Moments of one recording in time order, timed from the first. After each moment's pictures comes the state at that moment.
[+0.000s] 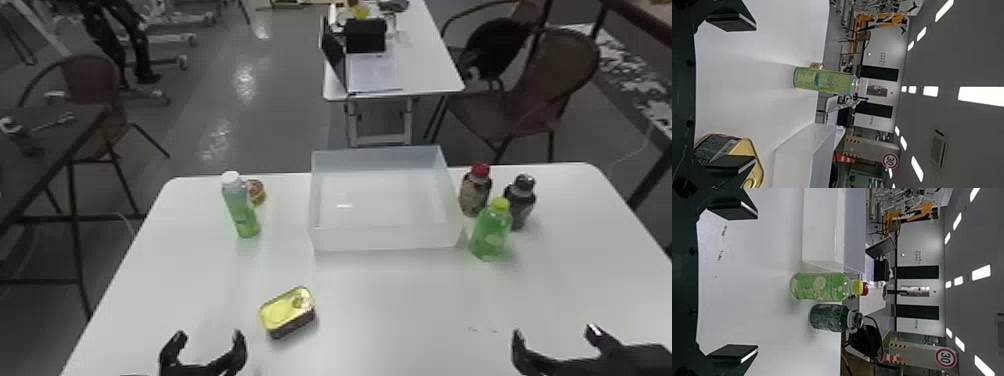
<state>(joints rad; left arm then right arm) 0.38 0.00 0.20 -1.29 0.23 -0.56 -0.31 0.50 -0.08 -0.03 -1.76 -0.04 -0.03 0.15</state>
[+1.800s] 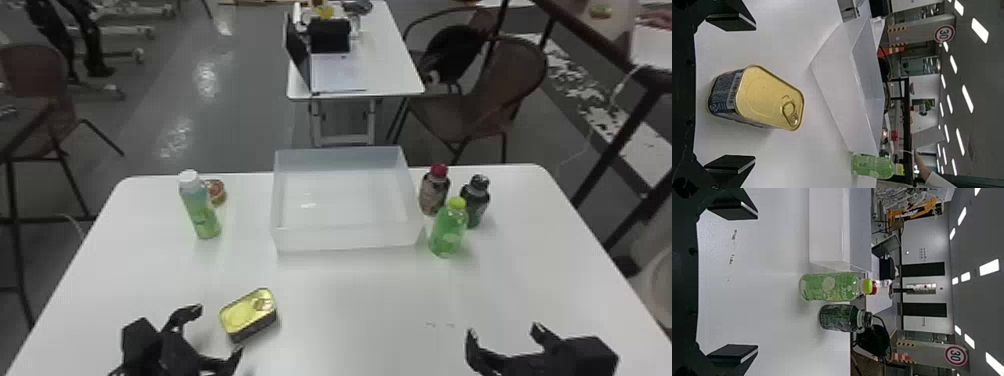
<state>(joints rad) 0.23 0.09 0.26 -1.29 -0.17 -0.34 -0.79 0.50 -0.08 -0.02 -1.75 -0.07 -0.02 0.16</state>
